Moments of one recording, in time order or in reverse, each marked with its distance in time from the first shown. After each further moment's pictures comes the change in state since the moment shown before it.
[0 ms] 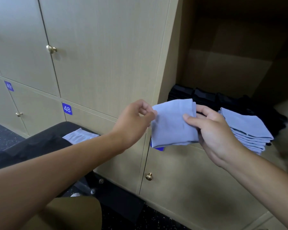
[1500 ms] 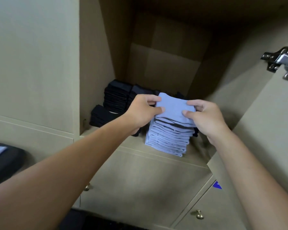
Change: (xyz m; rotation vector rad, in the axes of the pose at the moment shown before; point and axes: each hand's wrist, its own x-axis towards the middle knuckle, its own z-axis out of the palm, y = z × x) left_hand 0.085 0.050 0.193 -0.263 -0.316 0.044; right_hand 0.062 0.001 -0.181 -0.521 0.420 -0.049
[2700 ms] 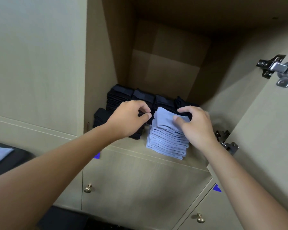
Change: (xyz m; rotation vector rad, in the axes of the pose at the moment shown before) left_hand -0.023 -0.006 -0.043 0.626 0.034 0.264; right_hand -0.022 0.001 0.014 -0.345 0.020 -0.256
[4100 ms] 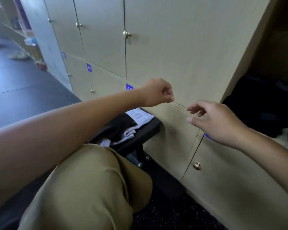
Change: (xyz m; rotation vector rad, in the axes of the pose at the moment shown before) left_hand -0.143 -0.107 -0.218 0.453 -0.023 -0.346; right_hand -0.089 -0.195 0.145 0.177 -0.602 -0.581
